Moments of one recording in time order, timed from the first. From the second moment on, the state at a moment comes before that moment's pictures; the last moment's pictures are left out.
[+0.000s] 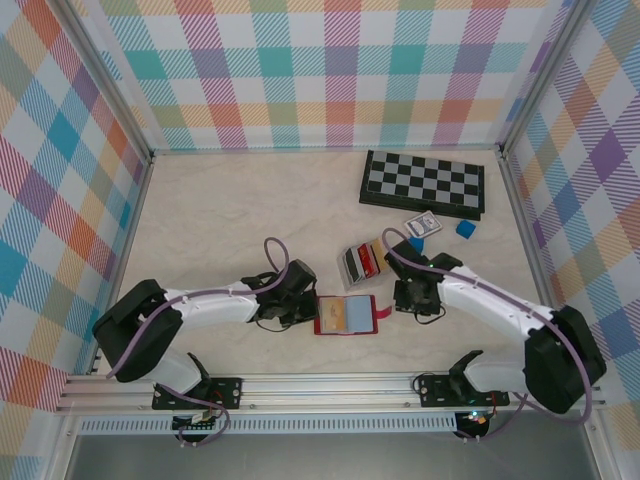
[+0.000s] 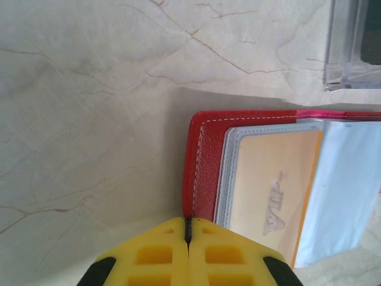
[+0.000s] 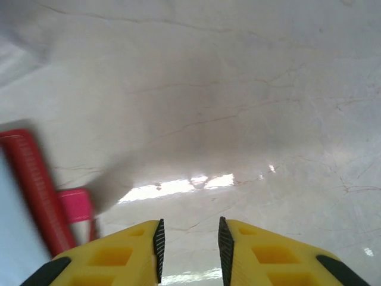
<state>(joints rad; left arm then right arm) -0.88 1.48 0.69 -0.27 0.12 -1.05 0.64 1.23 0.77 -0.92 0.13 0.77</state>
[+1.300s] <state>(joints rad) -0.70 1.56 0.86 -0.26 0.16 -1.07 0.71 1.76 1.36 -0.90 0.06 0.46</state>
